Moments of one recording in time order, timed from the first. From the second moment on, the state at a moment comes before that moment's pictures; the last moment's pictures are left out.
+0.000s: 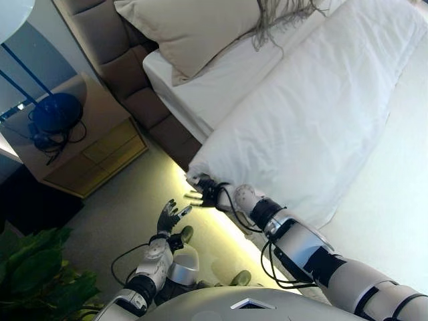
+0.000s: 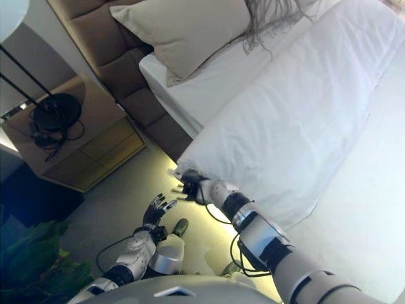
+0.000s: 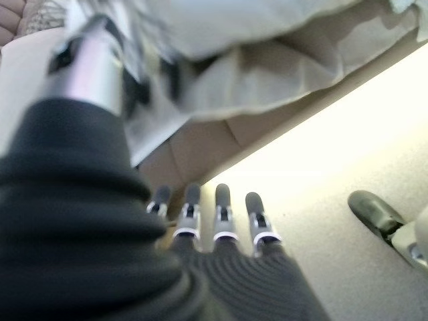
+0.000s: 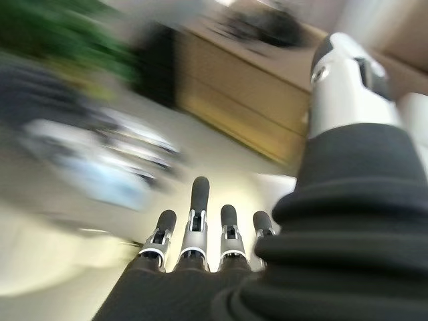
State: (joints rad) left arm -0.02 0.18 -0.42 0.81 -0.60 -0.28 0.18; right arm -0.65 0.11 0.68 0.94 1.28 0.63 -0.20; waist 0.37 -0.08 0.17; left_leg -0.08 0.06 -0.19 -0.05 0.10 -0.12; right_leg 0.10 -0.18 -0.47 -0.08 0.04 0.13
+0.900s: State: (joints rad) left arm 0.04 0.24 -0.37 0.82 -0.49 -0.33 0.22; right arm -0.42 0.07 0.76 0.72 1.25 0.66 -0.04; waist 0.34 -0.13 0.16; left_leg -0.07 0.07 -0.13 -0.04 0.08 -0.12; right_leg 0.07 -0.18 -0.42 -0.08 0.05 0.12
